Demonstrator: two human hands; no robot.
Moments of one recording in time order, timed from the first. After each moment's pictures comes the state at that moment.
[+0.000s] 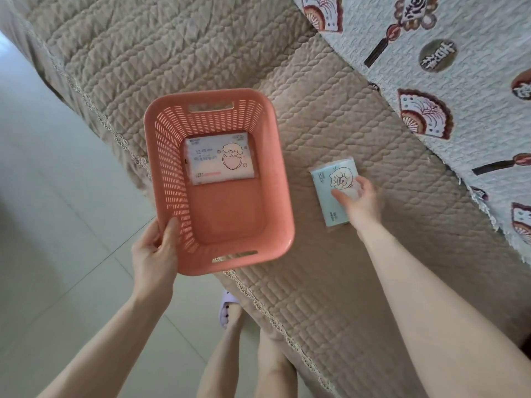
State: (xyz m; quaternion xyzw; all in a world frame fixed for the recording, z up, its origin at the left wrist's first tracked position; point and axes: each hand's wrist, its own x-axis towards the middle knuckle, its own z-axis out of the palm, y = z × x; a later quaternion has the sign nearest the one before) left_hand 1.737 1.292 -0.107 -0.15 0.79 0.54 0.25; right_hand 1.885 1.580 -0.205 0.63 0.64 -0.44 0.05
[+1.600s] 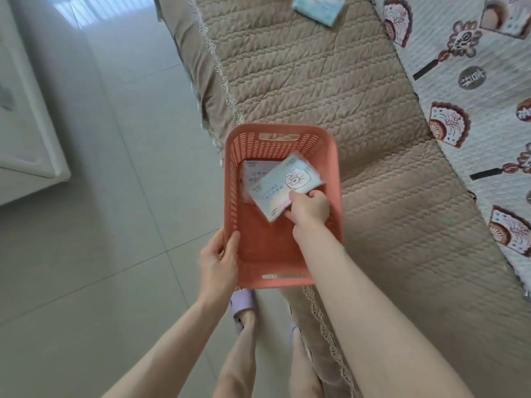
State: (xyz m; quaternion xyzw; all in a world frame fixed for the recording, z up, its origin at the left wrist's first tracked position) left_hand 1.610 1.156 -0.065 -0.22 0.72 0.61 0.25; right_hand 1.568 1.312 -0.088 0.63 0.52 -0.57 0.00
